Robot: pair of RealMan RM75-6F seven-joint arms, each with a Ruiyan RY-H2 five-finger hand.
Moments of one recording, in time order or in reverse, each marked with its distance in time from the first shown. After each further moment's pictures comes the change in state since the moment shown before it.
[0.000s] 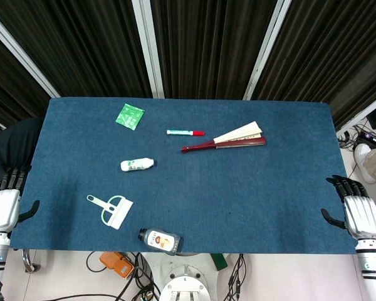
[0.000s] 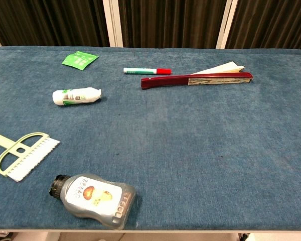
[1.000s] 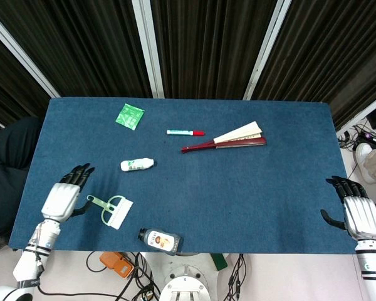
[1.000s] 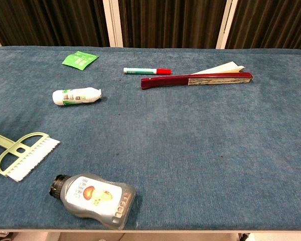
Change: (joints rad) left arm -0.174 -0.137 0.007 -0.056 0.078 -0.204 0.094; right arm -0.003 0.005 -0.003 -0.012 0.002 -0.004 0.008
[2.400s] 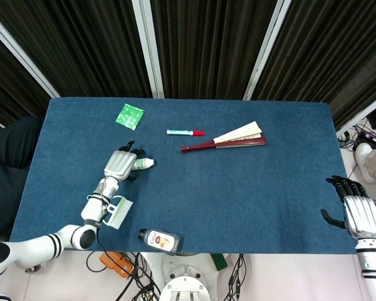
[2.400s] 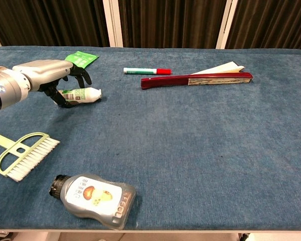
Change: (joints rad) left arm -0.443 -0.359 -0.162 0.388 -0.389 -0.358 0.161; right arm 0.006 0.003 0.003 0.007 0.007 -0.012 0.010
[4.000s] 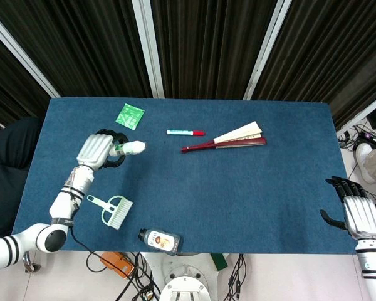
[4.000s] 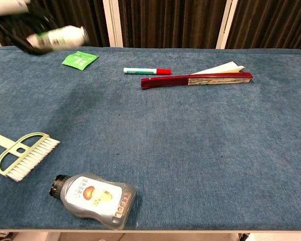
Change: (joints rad) left arm 0.061 0.387 -0.075 -0.421 -0.020 0.081 -0.182; right arm 0.000 0.005 -0.003 -0.009 0.004 -0.004 -0.001
